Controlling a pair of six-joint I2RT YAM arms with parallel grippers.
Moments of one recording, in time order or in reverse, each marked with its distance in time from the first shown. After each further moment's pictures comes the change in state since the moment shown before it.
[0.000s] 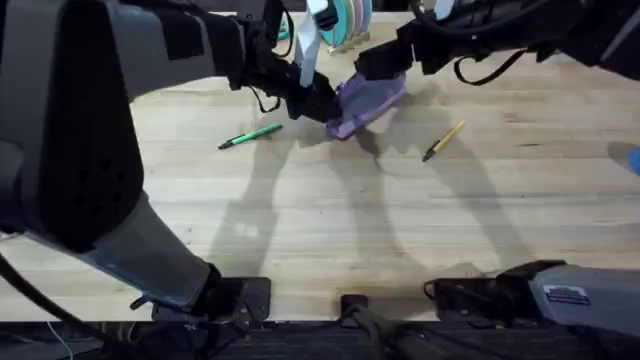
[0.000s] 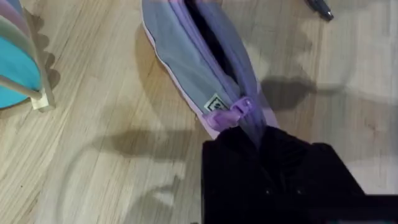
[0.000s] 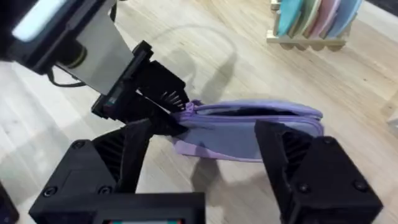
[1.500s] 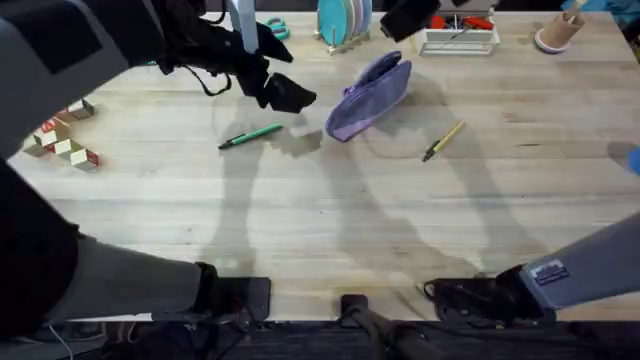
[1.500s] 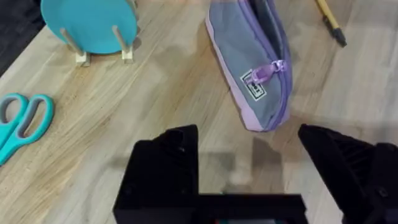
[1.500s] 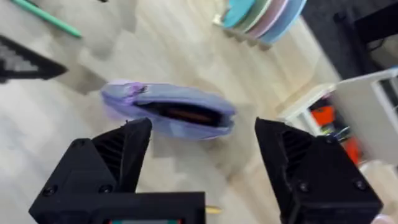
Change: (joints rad) left arm 0.203 -0.219 0.004 -0.132 0.029 -0.081; right arm 0.000 0.312 0.723 -0.632 0.243 -0.442
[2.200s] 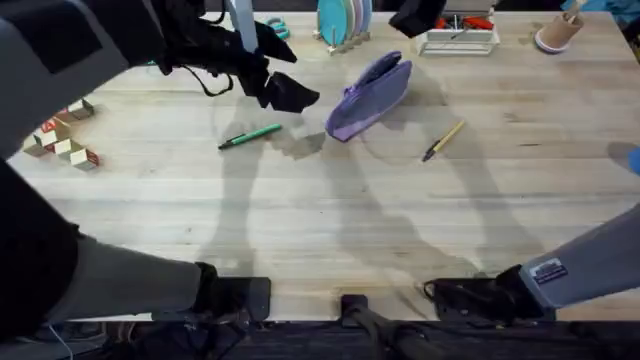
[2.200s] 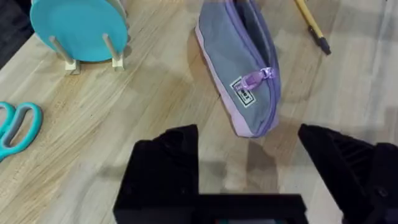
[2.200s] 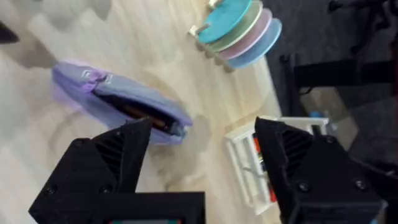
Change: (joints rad) left arm 0.002 0.000 0.000 -0.007 0.053 -0.008; right arm 0.000 0.027 0.036 0.063 0.035 -0.332
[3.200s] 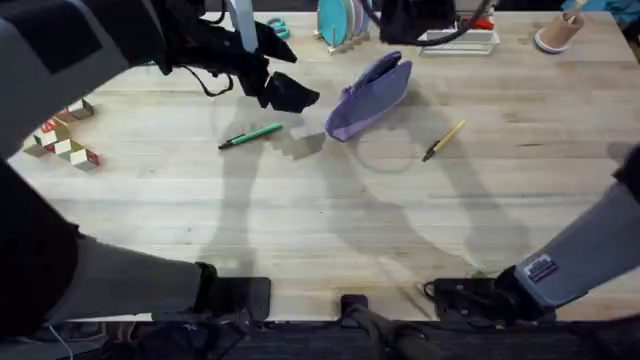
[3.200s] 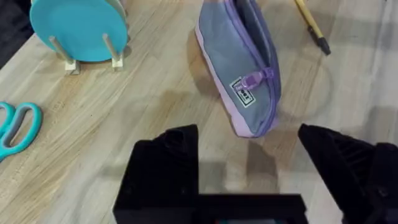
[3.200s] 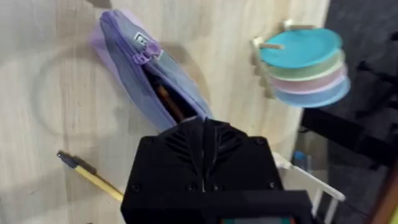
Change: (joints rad) left arm 0.000 0.000 0.000 0.000 0.001 0.000; right arm 0.074 0.095 0.008 -0.140 0.000 -0.397
